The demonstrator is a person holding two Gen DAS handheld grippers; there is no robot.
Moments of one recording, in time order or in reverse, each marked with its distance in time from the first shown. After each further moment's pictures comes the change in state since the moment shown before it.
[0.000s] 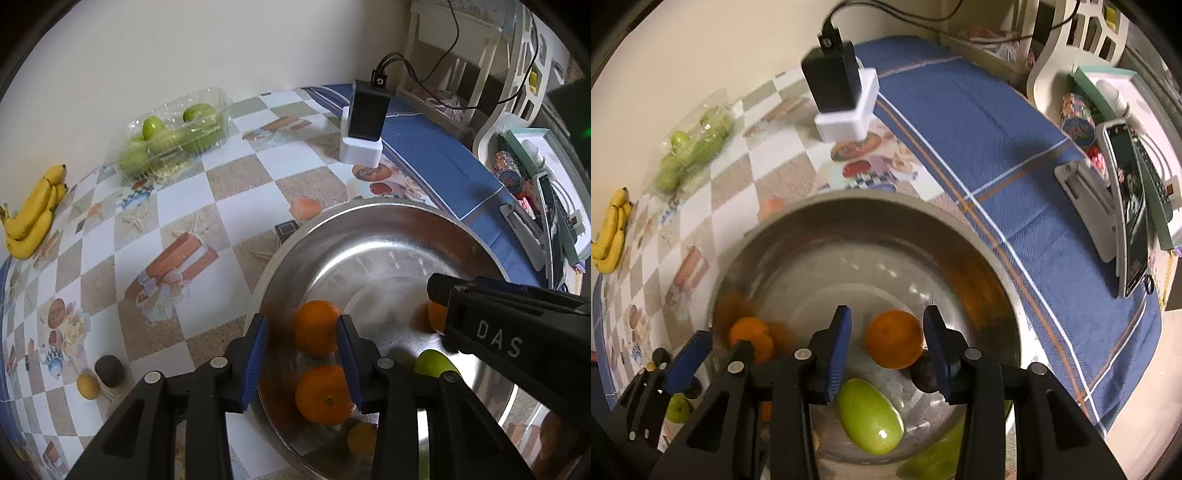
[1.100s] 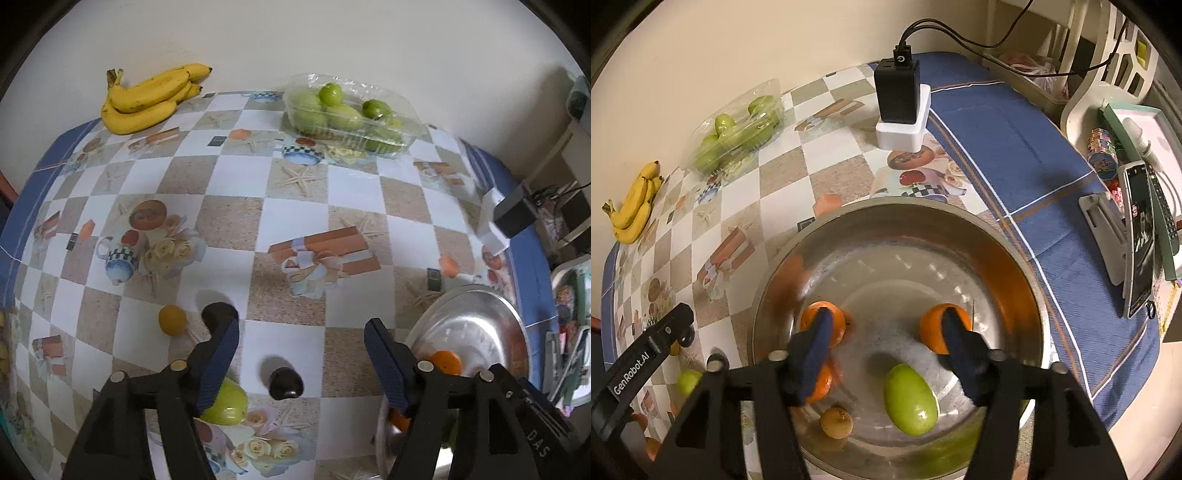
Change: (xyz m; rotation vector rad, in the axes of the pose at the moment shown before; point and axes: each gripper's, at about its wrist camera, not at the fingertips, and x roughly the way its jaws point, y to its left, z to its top) left arm -0.025 0.115 -0.012 -0.518 0.063 0.163; right arm -0.018 0.032 -0.008 -0.116 -0.013 0.053
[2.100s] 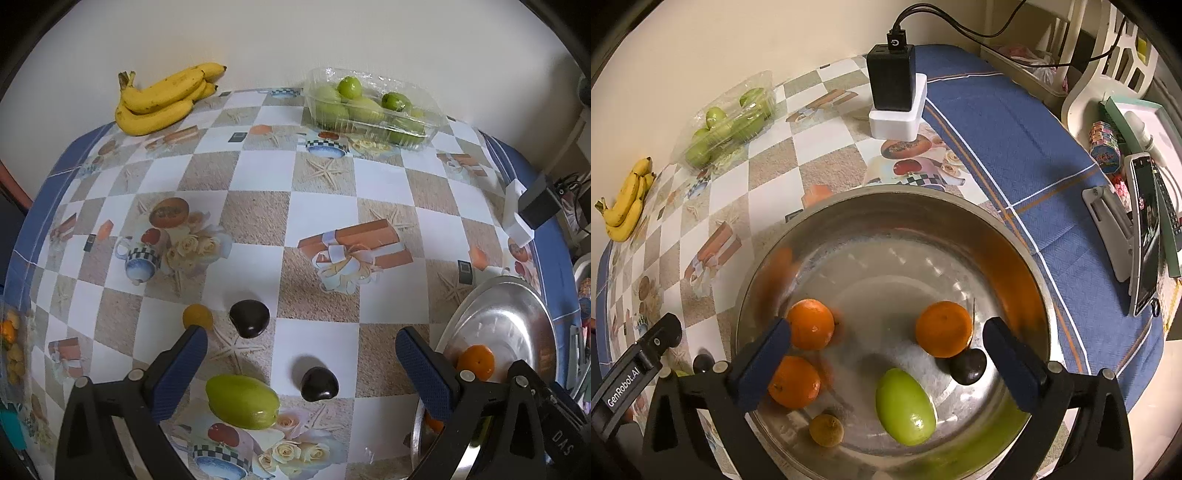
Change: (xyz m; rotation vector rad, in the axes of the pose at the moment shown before) left arm 0.007 0.010 -0.004 0.019 -0.005 0.071; right arm 0.012 -0.001 -0.003 0.009 0.011 -0.013
